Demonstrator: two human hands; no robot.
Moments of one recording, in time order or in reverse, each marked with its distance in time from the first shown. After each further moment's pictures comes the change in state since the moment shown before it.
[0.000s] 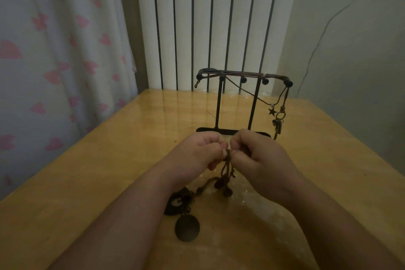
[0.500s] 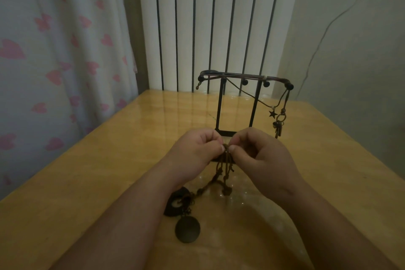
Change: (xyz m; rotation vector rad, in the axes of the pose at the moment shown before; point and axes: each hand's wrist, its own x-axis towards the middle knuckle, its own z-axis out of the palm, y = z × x) left_hand 0.003 -0.002 -0.003 0.039 0.153 0.034; right_hand 0.002 0.008 0.007 0.072 0.142 0.023
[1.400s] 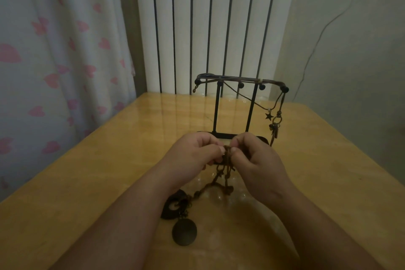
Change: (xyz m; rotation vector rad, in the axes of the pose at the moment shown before) left_hand -0.002 0.003 0.002 0.035 0.004 -0.072; right_hand 0.000 0.006 0.007 0.079 0.022 0.032
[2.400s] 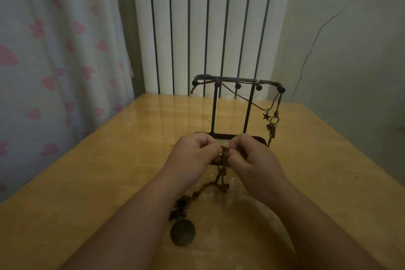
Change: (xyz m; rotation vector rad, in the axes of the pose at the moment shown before) left_hand 0.004 -0.004 0.013 0.012 0.173 -0.004; right_hand 0.003 0.007 -0.002 -0.109 -0.040 0.021
